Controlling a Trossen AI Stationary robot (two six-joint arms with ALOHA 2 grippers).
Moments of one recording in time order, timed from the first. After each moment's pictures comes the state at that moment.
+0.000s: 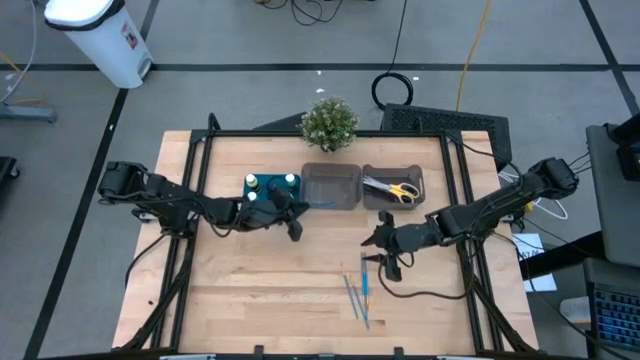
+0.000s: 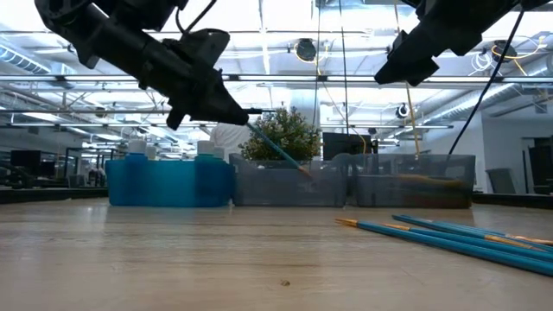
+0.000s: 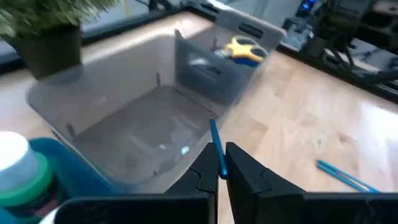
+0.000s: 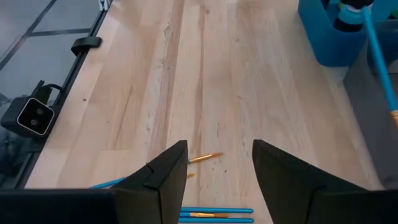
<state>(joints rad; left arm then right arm) -0.10 1.46 0.61 0.42 -0.46 -0.47 0.36 1.24 0.73 -0.10 0.18 0.30</state>
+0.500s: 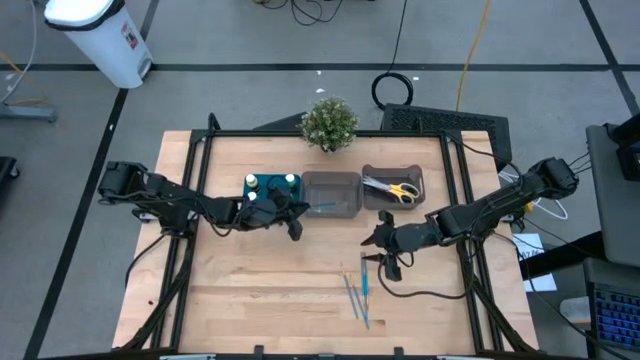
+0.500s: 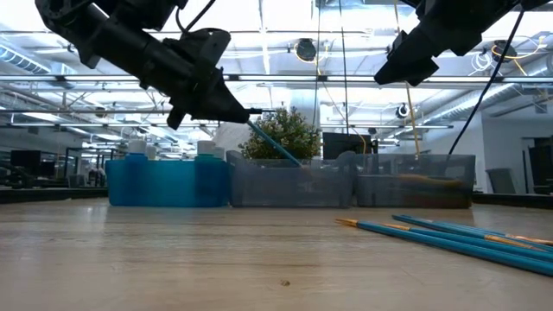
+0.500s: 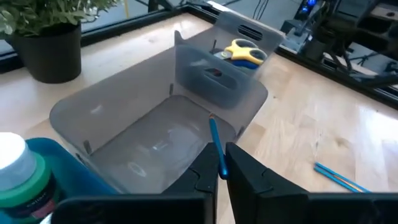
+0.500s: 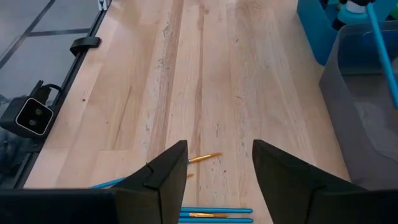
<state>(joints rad) -0.10 1.46 0.61 0.42 -0.45 -0.48 0.36 1.24 0.73 -0.10 0.18 0.30</state>
